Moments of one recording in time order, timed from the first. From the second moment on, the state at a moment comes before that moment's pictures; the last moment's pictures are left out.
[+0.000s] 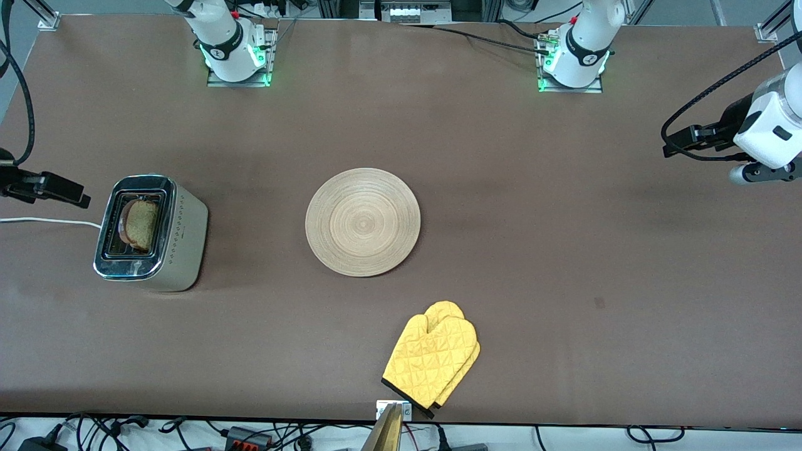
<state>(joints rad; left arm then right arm) 0.17 0.02 -0.17 -1.65 -0.01 1.47 -0.14 -0.04 0.22 -0.02 -1.38 0.00 1.58 0.03</state>
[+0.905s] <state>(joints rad) 0.17 0.02 -0.17 -1.65 -0.01 1.47 -0.14 -0.04 0.03 -0.02 -1.69 -0.01 1.71 0.01</state>
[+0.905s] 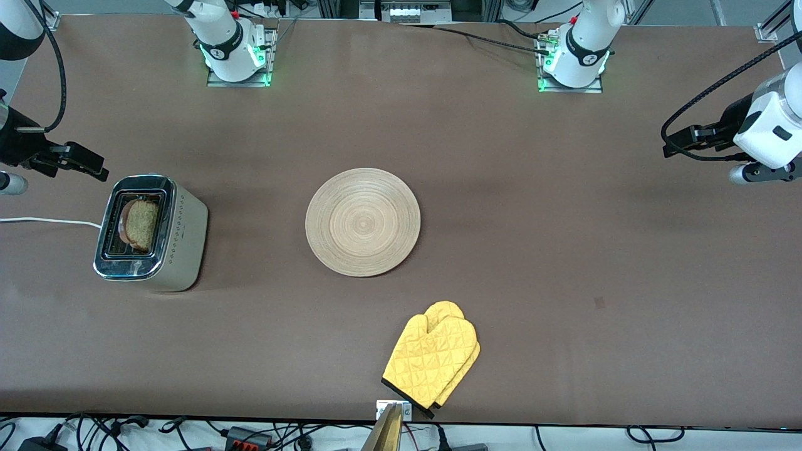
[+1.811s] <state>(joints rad) 0.17 0.02 -0.17 -1.65 -0.01 1.47 -0.14 -0.04 0.00 -0.02 -1.69 -0.01 1.70 -0.03</state>
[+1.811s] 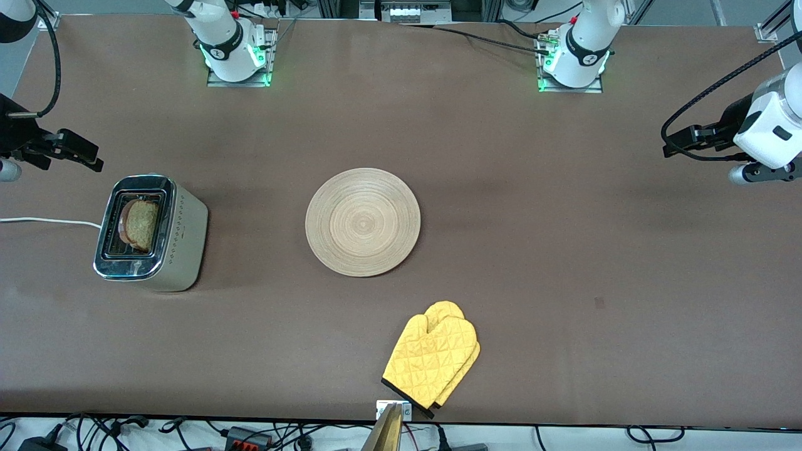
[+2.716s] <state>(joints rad) 0.17 0.02 -0.17 -1.65 -0.01 1.47 -0.14 -0.04 -0.01 -0.01 -1.69 -0.01 1.65 -0.03</state>
